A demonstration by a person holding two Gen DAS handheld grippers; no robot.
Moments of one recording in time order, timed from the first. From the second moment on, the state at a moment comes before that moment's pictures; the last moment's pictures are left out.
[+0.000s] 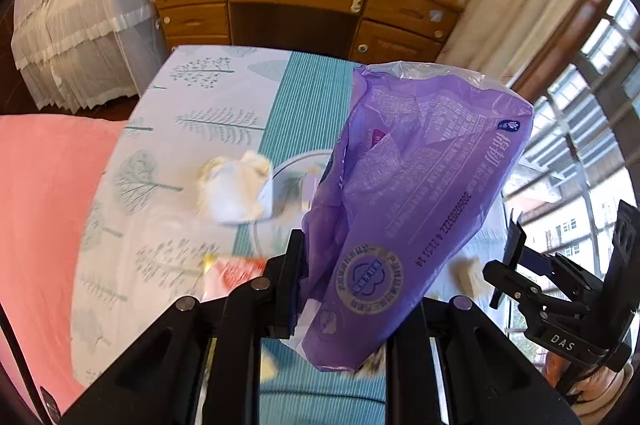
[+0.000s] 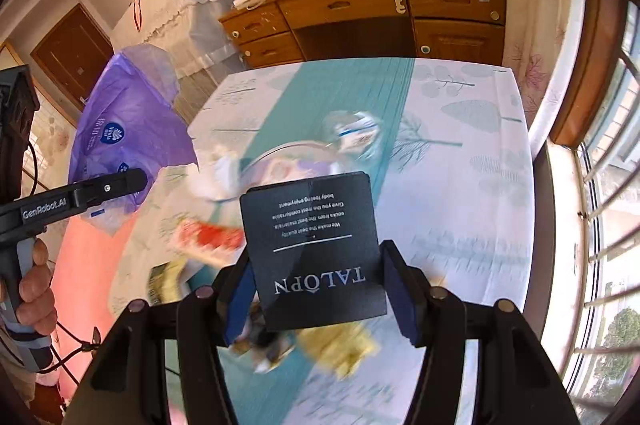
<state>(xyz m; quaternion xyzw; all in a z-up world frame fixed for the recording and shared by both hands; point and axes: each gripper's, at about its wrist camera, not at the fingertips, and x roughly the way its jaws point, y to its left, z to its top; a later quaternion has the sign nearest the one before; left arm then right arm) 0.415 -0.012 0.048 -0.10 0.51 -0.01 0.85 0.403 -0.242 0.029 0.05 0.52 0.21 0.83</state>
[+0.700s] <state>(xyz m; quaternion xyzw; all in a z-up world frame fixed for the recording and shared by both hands) 0.136 0.095 0.063 -0.06 0.49 -0.13 0.86 0.126 -0.129 0.055 0.12 0.52 0.07 0.84</state>
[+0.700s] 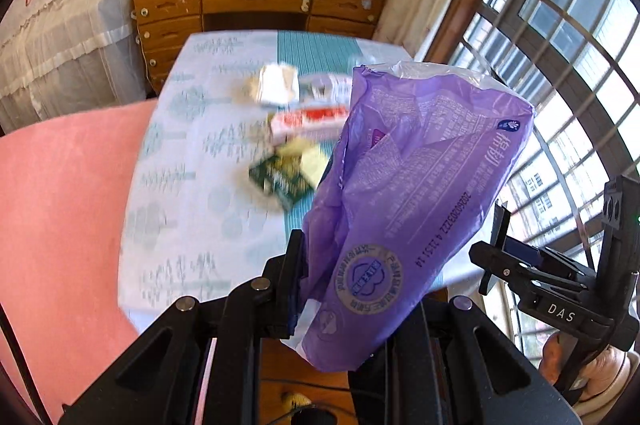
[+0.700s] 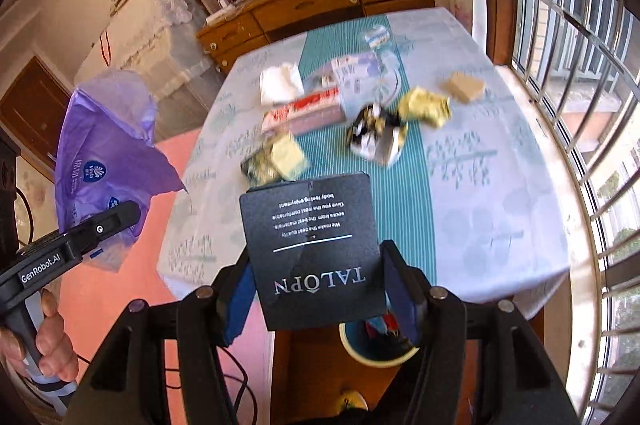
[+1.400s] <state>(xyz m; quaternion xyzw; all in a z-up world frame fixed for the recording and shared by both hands) 0.026 0.057 -0.105 -0.03 0.60 -0.10 0.79 0.032 -0.110 -0.101 0.08 0.64 0.06 0.76</state>
